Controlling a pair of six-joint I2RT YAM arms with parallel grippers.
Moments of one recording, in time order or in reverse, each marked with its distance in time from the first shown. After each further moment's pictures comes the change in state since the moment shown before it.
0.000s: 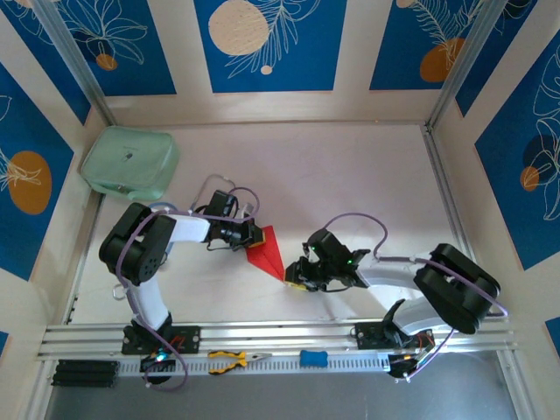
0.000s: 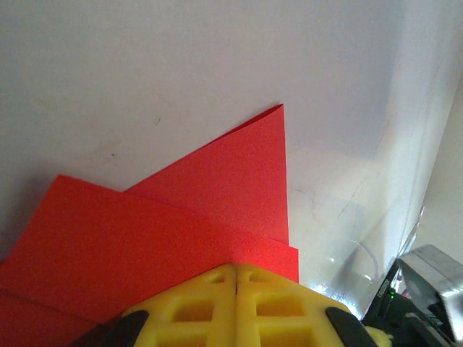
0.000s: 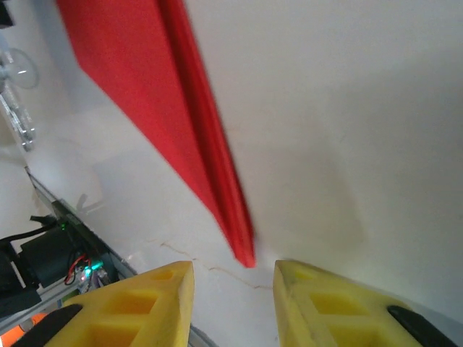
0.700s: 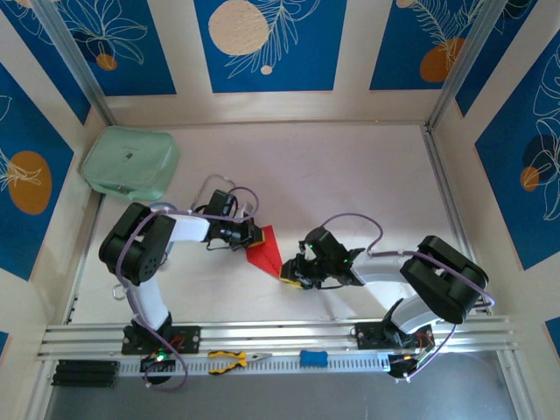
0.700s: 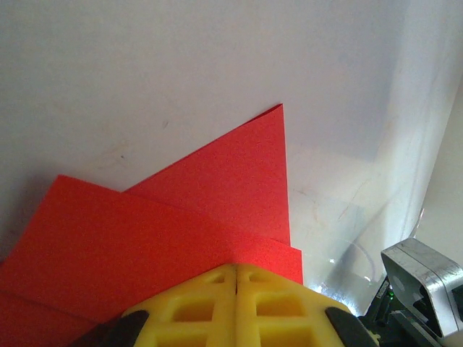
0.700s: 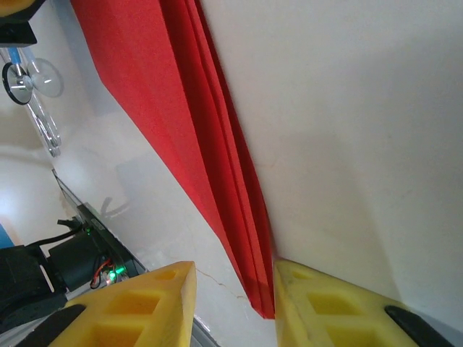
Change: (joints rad) left arm 0.004 0.000 0.003 -0.008 0.000 0.000; right arm -0.011 0.074 0.007 0.135 -0.044 0.045
